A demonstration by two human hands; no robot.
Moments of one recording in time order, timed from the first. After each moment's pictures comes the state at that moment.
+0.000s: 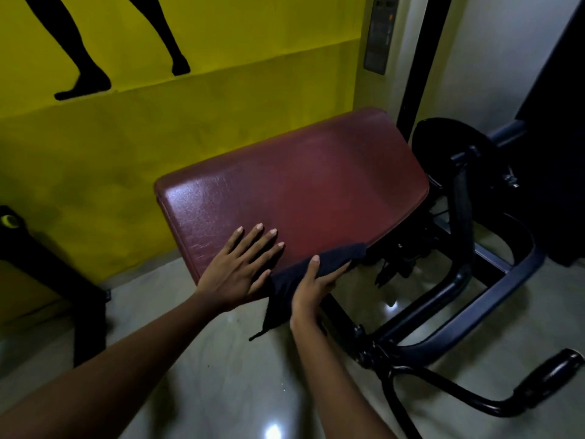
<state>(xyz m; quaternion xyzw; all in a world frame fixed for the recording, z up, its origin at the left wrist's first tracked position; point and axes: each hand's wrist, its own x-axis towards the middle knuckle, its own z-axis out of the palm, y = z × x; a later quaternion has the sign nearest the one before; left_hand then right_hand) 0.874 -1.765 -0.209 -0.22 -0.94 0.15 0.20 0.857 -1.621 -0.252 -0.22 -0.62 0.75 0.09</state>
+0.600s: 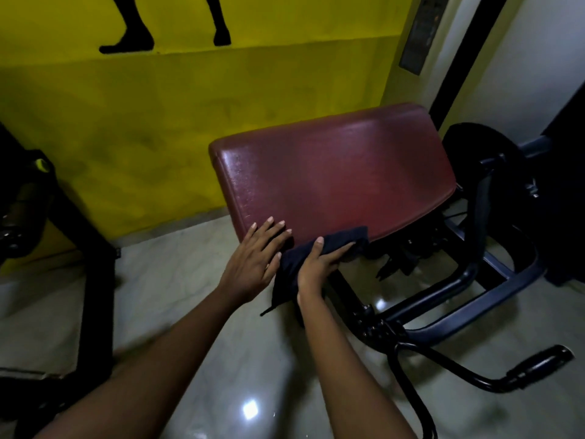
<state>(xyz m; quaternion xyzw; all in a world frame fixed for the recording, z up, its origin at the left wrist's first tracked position) 0.947 -1.779 -0.223 -0.12 -0.97 -0.10 0.20 0.905 -1.665 -0.233 -0.19 -0.72 0.66 0.03</state>
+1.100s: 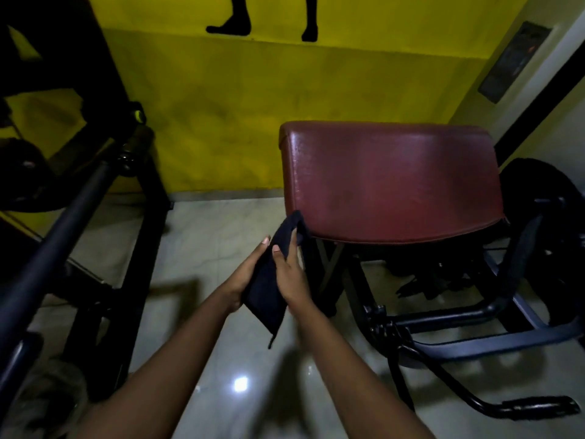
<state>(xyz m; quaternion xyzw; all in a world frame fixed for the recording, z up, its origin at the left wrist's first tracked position) 1.069 -1.751 -0.188 0.28 -0.52 -0.80 0.03 1.019 -1.673 -0.190 0.16 -0.75 0.58 -0.27</state>
